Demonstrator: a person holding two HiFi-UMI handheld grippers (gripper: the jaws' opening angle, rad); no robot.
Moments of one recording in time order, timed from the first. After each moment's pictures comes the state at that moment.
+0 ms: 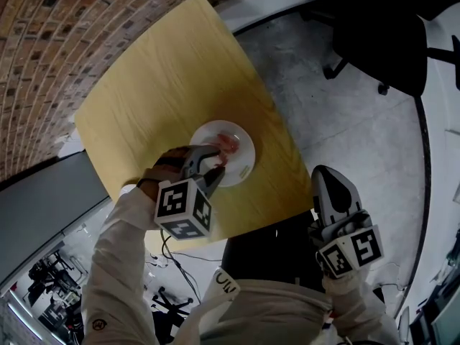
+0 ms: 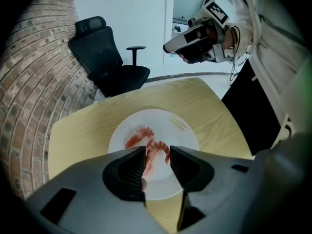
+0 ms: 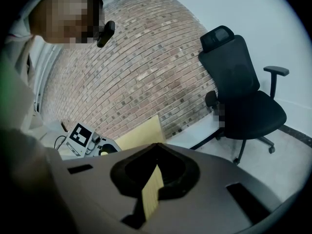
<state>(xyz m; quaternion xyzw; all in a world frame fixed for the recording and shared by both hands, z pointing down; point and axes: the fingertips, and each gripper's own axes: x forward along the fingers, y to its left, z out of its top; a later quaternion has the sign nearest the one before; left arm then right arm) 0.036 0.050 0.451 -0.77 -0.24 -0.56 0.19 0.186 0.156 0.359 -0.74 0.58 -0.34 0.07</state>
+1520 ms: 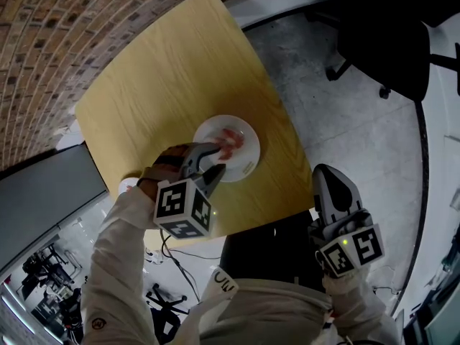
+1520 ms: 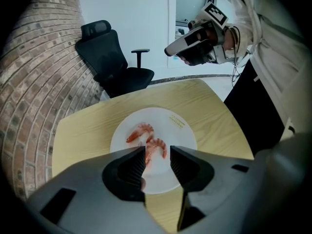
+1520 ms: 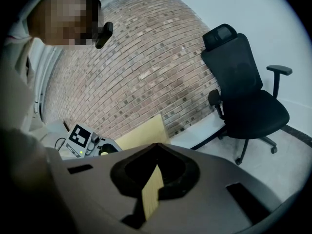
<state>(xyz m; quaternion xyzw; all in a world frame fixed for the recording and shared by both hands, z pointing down) 0.028 0.048 0.450 -0.78 -0.21 -0.55 0.19 0.178 0.153 0.362 -0.73 0.59 -0.34 0.07</state>
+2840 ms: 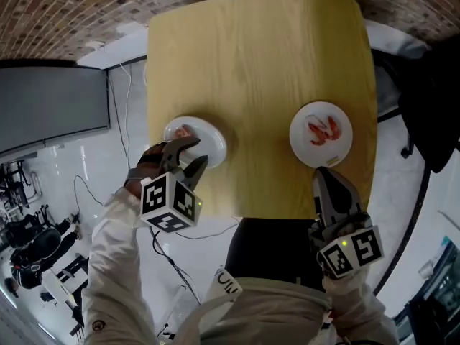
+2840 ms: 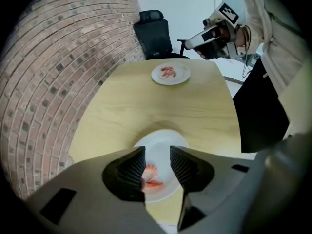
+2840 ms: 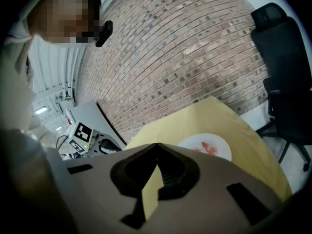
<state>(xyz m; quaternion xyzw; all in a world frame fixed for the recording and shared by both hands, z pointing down) -0.233 -0.024 0.419 -0.79 0.04 -0.61 0.09 -0.016 0.053 0.341 -0.59 0.74 -0.33 0.00</state>
